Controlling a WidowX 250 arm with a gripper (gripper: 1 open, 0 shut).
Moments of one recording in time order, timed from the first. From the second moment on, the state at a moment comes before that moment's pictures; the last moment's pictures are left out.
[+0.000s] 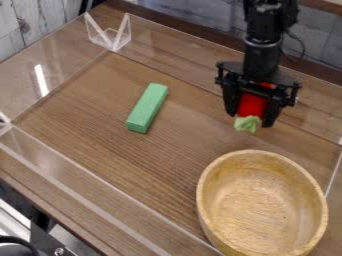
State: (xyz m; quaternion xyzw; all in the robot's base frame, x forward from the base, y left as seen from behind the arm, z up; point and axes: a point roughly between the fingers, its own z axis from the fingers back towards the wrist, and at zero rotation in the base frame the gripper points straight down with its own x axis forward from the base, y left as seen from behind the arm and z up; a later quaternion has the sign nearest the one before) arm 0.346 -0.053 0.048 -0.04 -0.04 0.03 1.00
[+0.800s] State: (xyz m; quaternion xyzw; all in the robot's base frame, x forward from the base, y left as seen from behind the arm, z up) arm 0.352 -0.038 0.026 -0.03 -0.04 0.03 1.00
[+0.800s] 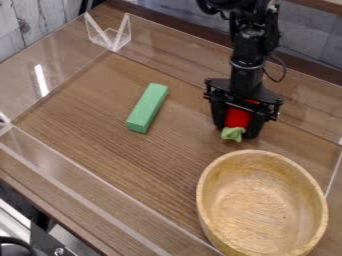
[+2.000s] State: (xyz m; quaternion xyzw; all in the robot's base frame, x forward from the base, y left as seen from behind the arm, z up) arm 0.368 -0.023 0.054 -0.03 -0.03 0.02 1.00
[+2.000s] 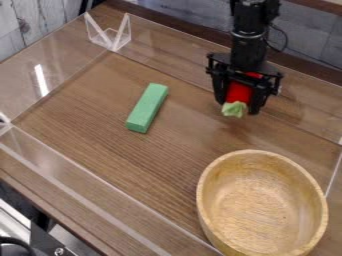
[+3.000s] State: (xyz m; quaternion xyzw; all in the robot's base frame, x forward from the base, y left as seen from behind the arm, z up) arm 0.370 -0.012 0.052 -0.03 -0.03 -0.03 1.00
